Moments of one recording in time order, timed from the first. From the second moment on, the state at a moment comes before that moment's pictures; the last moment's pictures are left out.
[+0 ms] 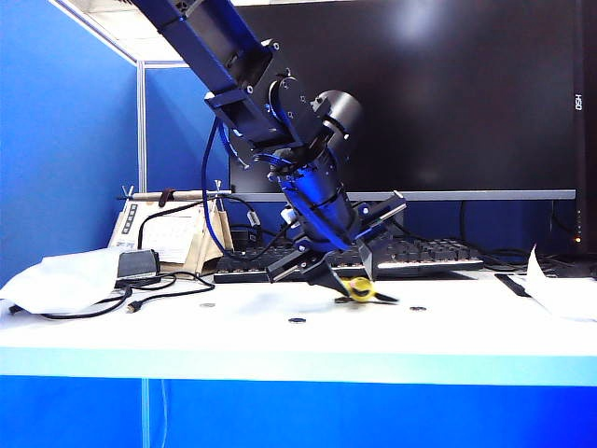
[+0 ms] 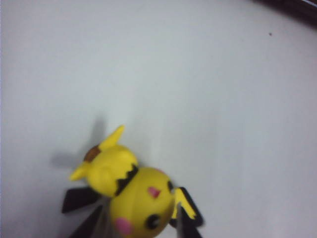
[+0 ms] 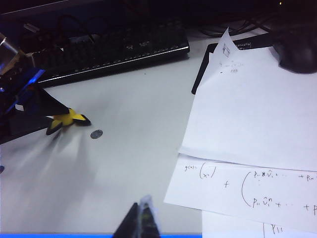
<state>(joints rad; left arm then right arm) -0.71 2.29 1.72 -0.18 -0.11 -0.85 0.40 0.01 0.02 -0.20 0.31 0.27</state>
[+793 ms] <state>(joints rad) -0.71 2.03 1.72 -0.38 -0.35 -0.55 0.40 0.01 0.02 -0.20 0.31 0.27</state>
